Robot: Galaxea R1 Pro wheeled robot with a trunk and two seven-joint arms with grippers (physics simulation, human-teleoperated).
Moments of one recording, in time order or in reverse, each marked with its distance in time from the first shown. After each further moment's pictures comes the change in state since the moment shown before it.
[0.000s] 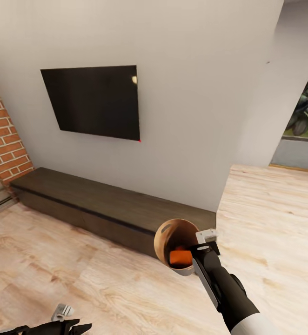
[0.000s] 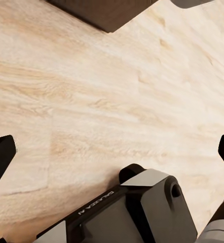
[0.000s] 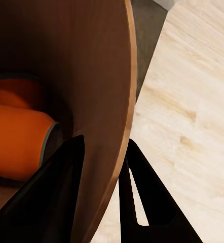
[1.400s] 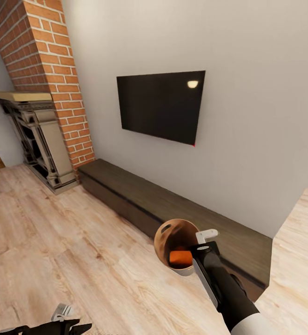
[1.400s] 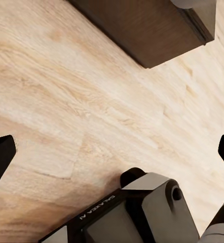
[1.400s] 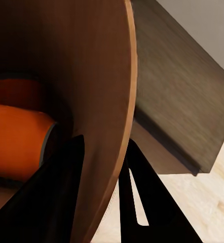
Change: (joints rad) left arm 0.000 0.000 0.000 0.000 0.000 0.000 0.002; right arm 0.000 0.000 0.000 0.001 0.000 0.000 0.000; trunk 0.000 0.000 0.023
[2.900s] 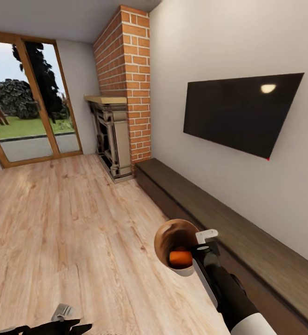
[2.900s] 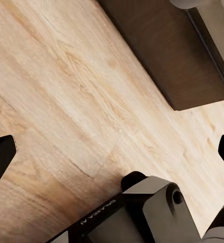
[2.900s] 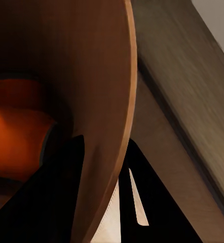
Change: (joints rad) left arm 0.000 -0.001 -0.001 0.000 -0.001 0.000 0.000; right arm 0.000 0.001 0.000 0.000 -0.001 0.004 -0.001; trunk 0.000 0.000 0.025
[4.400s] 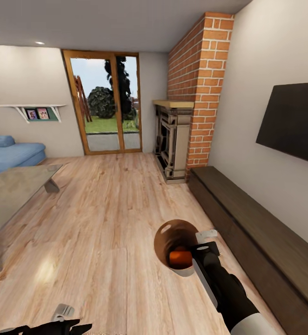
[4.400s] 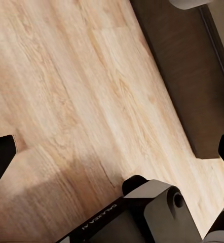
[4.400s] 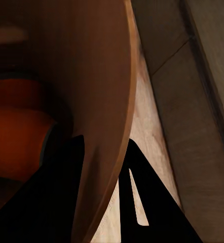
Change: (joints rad) left arm 0.000 0.000 0.000 0.000 -0.001 0.000 0.000; right arm 0.000 0.001 0.000 0.002 -0.001 0.000 0.001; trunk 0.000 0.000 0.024
